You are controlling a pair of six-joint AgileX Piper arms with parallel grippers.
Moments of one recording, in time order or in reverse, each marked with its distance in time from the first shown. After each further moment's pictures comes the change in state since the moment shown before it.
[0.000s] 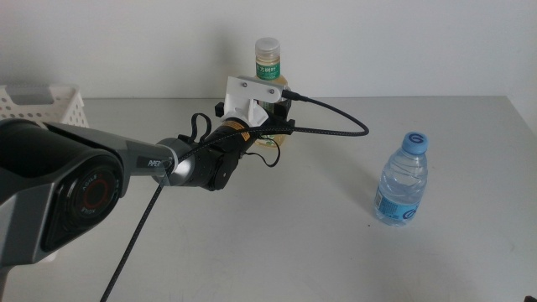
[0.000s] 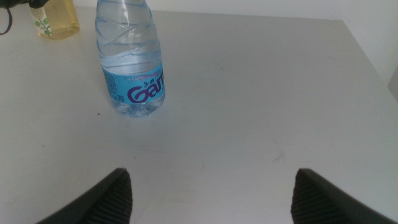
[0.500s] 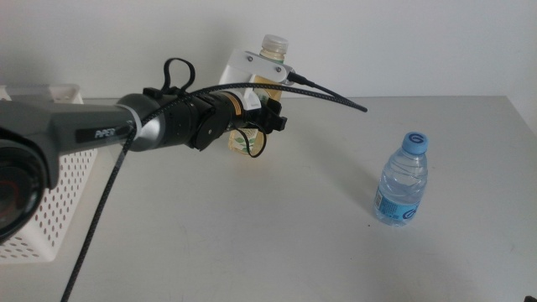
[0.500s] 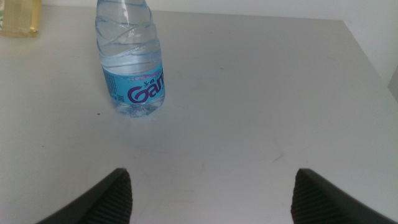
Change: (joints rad) left arm -0.001 -0.244 0.014 0.162 0.597 -0.014; right arm 0.000 0.000 0.000 0.000 0.000 0.000
